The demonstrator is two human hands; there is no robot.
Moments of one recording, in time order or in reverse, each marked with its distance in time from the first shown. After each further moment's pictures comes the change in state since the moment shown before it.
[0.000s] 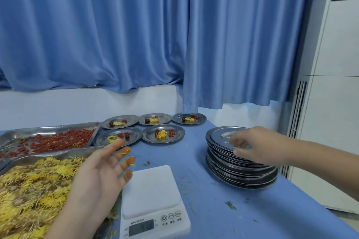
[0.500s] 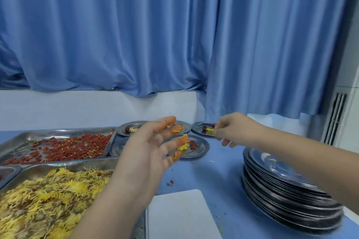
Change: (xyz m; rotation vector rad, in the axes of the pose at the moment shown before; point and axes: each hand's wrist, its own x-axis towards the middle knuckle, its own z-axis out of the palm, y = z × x) left_hand 0.052 0.037 0.043 0.034 -0.152 0.003; right_hand 0.146 -0.082 0.009 0.480 0.095 0.156
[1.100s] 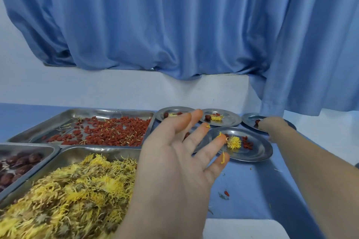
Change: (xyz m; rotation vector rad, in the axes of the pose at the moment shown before) left_hand 0.044 -0.003 -0.060 -0.291 0.181 -0.123; right_hand 0.234 0.076 0.116 -0.182 0.169 0.428
